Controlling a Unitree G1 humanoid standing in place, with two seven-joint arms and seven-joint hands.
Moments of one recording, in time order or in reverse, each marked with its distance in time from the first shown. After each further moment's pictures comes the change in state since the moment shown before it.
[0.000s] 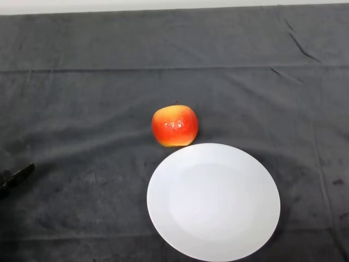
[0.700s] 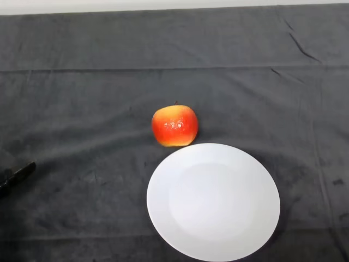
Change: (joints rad) left arm 0.000 0.000 -0.001 -0.029 -0.001 0.040 0.010; right arm 0.000 0.000 0.000 0.000 0.000 0.000 0.000
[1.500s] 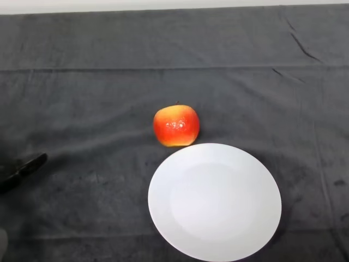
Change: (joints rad) left arm -0.012 -0.001 -0.061 -0.239 0.016 0.209 0.119; right arm 0.000 0.000 0.000 0.000 0.000 0.000 0.000
